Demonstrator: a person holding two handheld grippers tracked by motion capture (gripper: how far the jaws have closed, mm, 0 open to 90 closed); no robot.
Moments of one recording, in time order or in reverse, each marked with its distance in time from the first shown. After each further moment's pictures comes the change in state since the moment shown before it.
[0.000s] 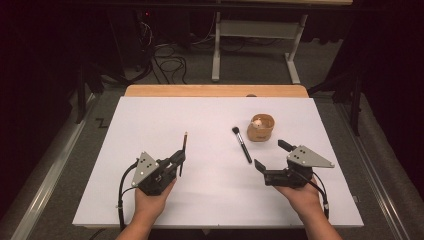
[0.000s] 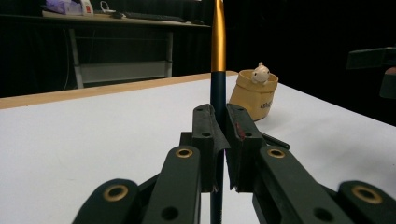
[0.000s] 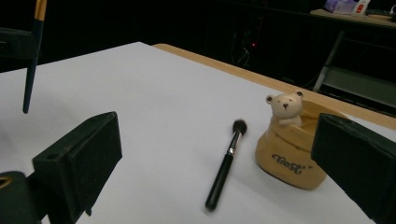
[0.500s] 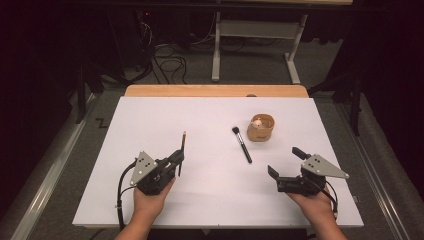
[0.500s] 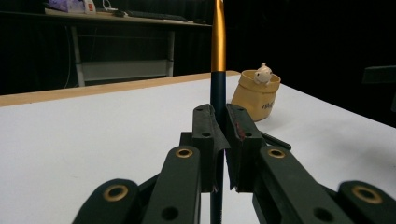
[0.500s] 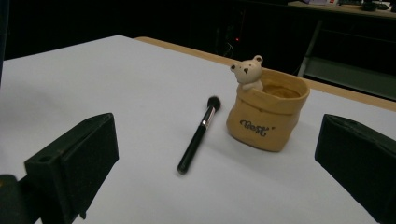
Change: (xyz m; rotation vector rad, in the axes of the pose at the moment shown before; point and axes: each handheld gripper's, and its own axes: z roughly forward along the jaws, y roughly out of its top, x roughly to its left) left arm 0.003 0.001 -0.002 0.010 0.006 -0.006; right arm -0.018 -0.028 -0.023 0.000 -0.059 0.037
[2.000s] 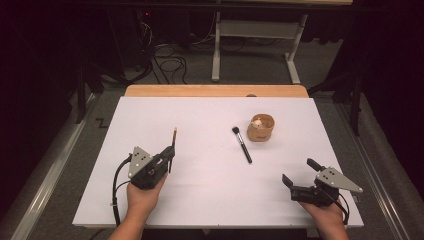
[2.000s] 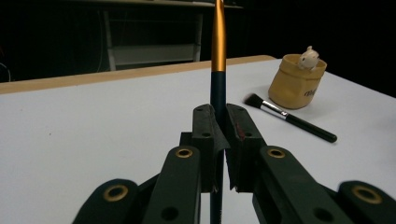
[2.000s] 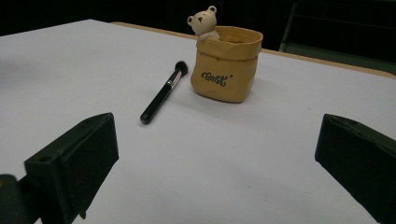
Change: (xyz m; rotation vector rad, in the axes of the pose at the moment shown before) left arm 0.018 0.001 0.000 0.062 0.114 0.000; right arm -0.023 -0.046 -0.025 0.012 -0.080 0.037
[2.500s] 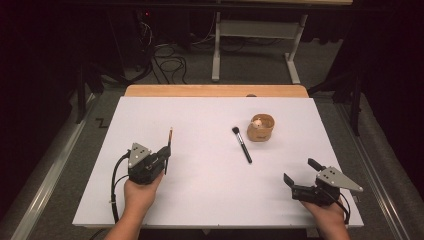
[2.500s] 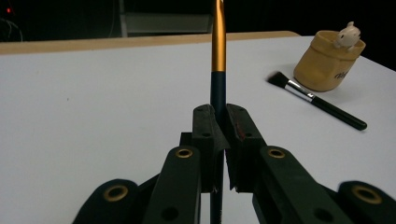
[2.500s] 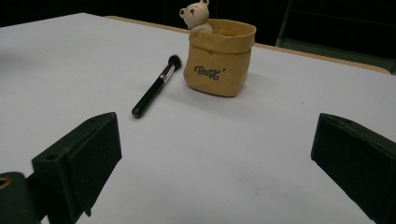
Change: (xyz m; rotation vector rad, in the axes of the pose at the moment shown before) left arm 0.015 0.001 0.010 0.116 0.054 -0.051; right arm -0.004 -0.002 0.000 0.023 -0.019 -0.004
